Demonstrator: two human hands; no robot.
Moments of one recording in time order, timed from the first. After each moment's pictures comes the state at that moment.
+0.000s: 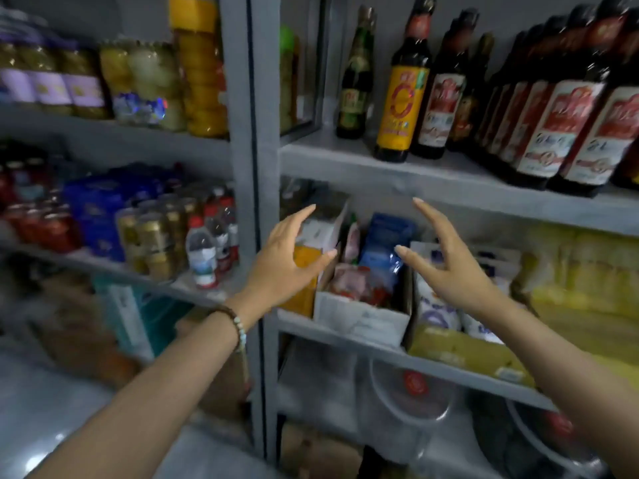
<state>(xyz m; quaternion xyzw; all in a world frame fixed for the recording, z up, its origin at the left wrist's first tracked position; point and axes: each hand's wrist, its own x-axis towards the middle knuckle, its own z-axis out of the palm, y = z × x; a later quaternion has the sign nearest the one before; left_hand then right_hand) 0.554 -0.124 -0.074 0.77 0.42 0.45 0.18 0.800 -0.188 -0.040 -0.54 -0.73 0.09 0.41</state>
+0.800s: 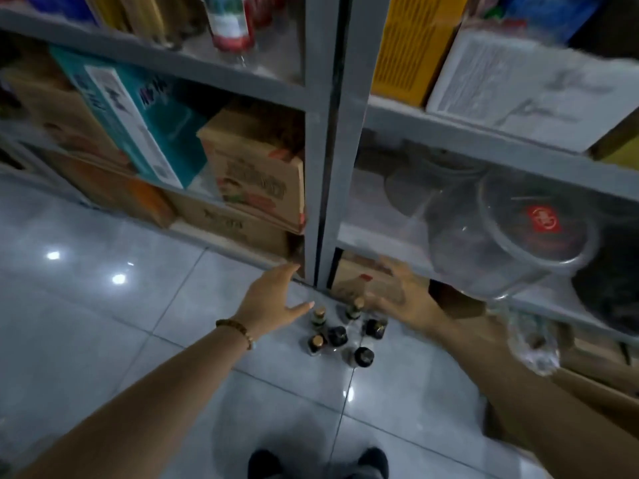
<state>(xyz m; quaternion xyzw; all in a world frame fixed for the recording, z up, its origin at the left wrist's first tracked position) 0.395 -0.172 -0.515 0.76 0.57 0.07 0.29 0.670 -0.193 -0.521 -0.64 -0.65 0.37 0.17</state>
